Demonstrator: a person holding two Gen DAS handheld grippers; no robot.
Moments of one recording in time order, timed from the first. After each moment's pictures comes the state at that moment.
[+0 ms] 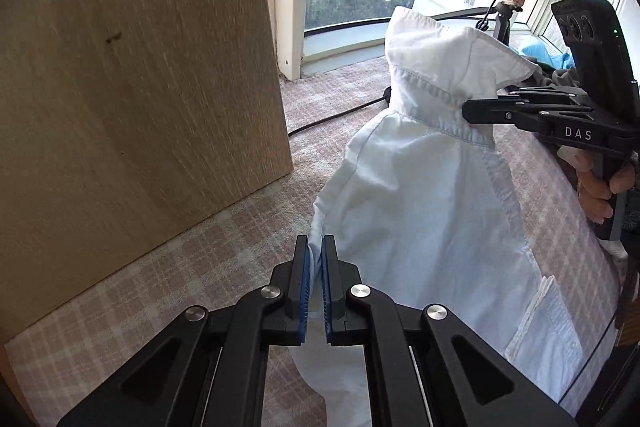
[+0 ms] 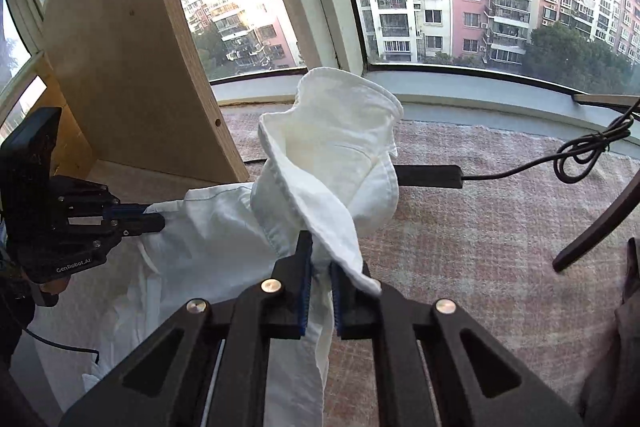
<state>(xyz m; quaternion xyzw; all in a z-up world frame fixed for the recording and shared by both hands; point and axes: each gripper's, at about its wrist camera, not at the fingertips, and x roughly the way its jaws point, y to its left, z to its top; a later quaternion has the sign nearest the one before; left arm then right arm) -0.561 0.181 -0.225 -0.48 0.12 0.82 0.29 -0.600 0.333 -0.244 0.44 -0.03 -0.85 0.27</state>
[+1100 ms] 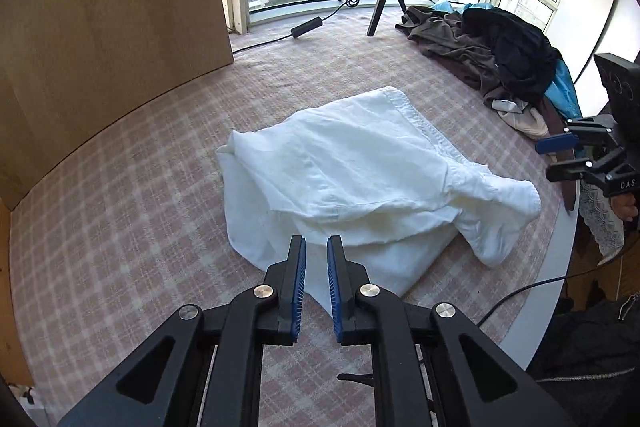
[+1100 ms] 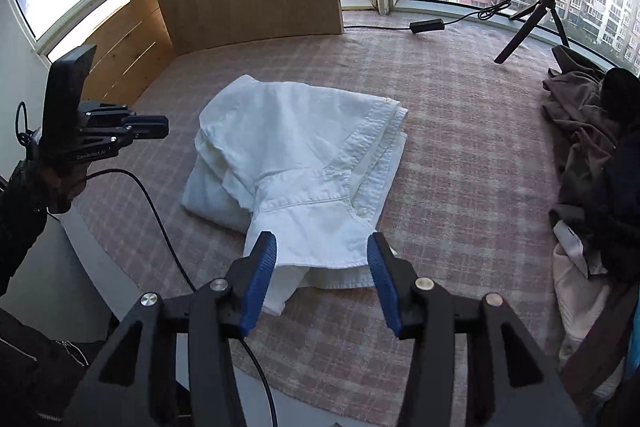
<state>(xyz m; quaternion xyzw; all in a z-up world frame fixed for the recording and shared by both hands) -0.331 0.103 -0.201 -0.47 0.12 0.82 0.30 -0.249 0.370 -0.204 0.50 0.03 -0.82 0.27</state>
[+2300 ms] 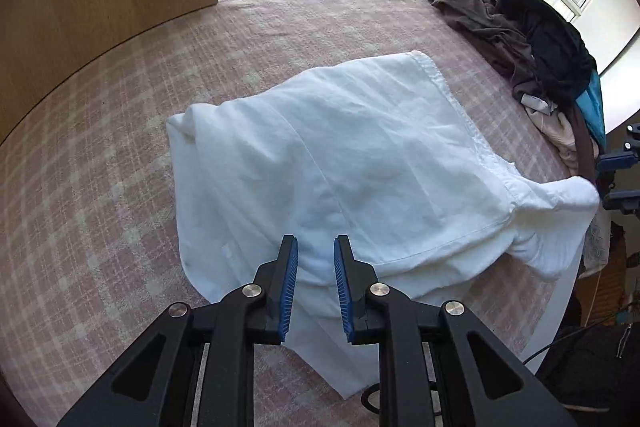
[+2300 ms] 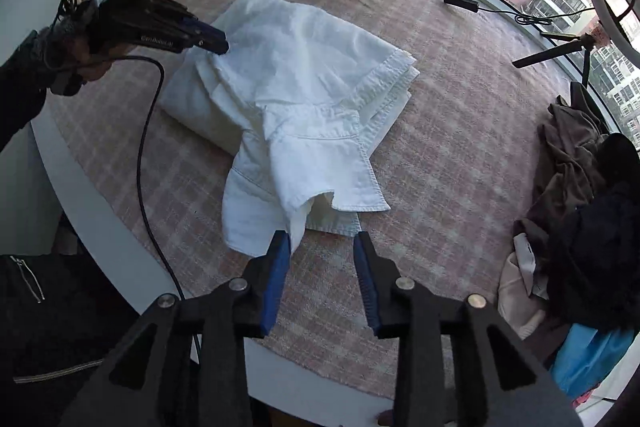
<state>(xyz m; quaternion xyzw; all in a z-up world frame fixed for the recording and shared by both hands) -0.383 0.140 -0.238 -0.54 0.08 0.78 0.31 -0.258 0.358 -0.184 0.56 0.18 -0.77 0.27</state>
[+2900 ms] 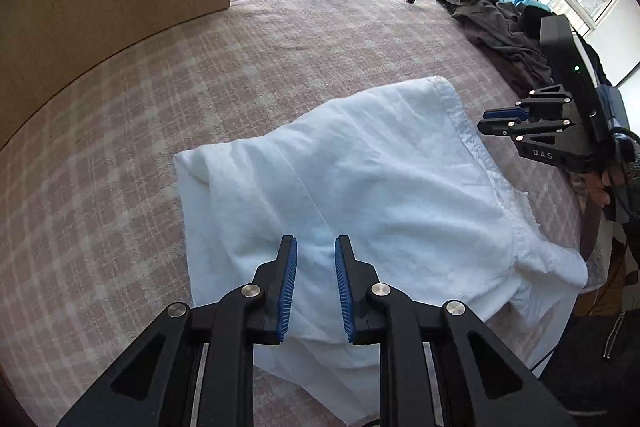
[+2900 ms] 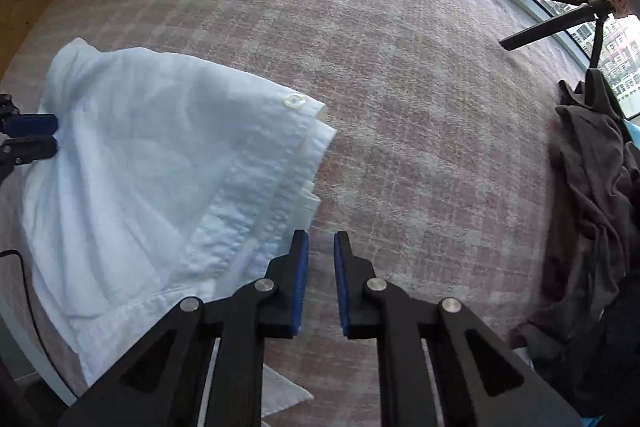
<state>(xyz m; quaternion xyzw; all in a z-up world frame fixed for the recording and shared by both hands) -0.425 0.139 -0.233 -0.54 0.08 0.79 0.28 -0.419 0.328 -0.290 0.60 0.18 -0.77 0.12</state>
